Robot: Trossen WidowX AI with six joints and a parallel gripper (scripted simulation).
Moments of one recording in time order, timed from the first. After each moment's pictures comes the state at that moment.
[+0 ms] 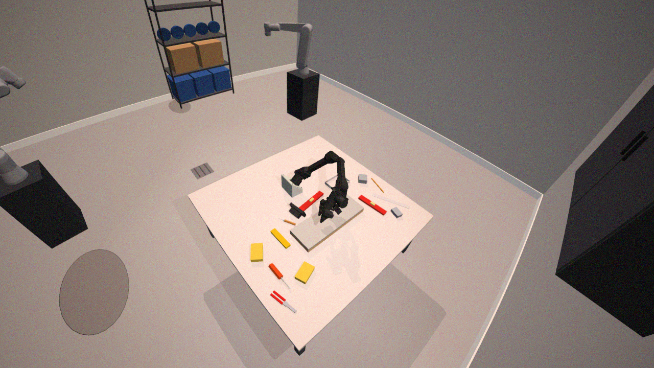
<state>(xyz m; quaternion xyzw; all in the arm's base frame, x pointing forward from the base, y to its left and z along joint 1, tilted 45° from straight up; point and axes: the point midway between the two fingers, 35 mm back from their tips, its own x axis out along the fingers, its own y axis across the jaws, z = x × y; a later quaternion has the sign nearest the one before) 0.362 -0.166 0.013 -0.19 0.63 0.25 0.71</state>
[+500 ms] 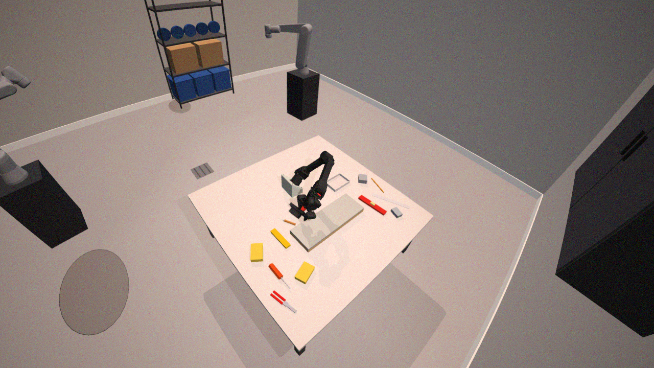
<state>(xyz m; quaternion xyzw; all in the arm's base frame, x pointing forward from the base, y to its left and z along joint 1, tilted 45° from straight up) 0.257 -0.186 -0.052 -0.23 0.49 0.52 0.66</state>
